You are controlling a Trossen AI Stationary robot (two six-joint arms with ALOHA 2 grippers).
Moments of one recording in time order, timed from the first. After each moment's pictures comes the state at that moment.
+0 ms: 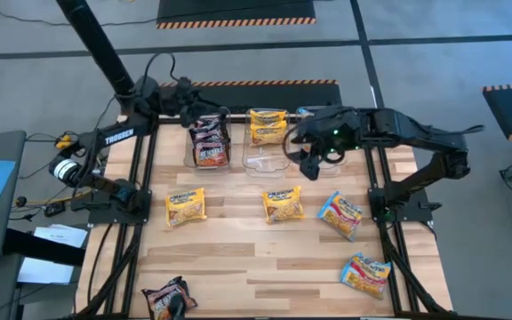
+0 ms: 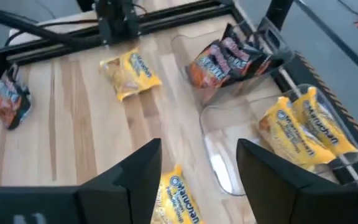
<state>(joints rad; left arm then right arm) 1.01 1.38 0.81 0.82 1.04 -0.69 -0.08 1.41 1.73 -1.00 0.15 0.19</state>
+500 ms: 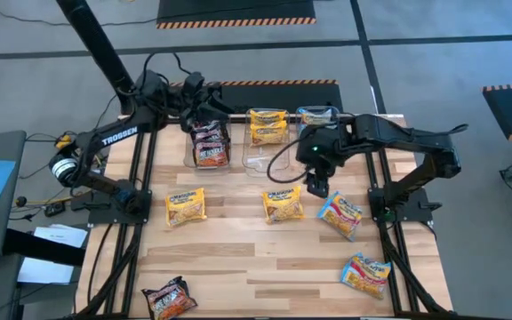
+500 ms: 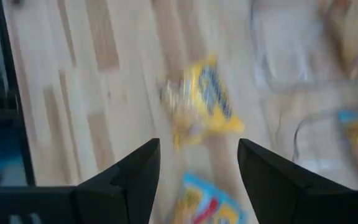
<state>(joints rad) 0.76 1.38 1.08 0.82 1.09 -0.79 -0.06 1.49 1.73 -1.34 -0.06 0.21</state>
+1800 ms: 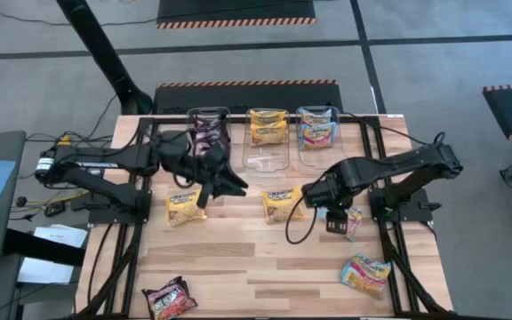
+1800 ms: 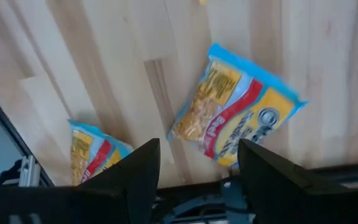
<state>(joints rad) 0.02 1.21 1.12 0.00 0.29 -0.53 0.21 1.50 1.38 -1.48 -0.11 0.43</state>
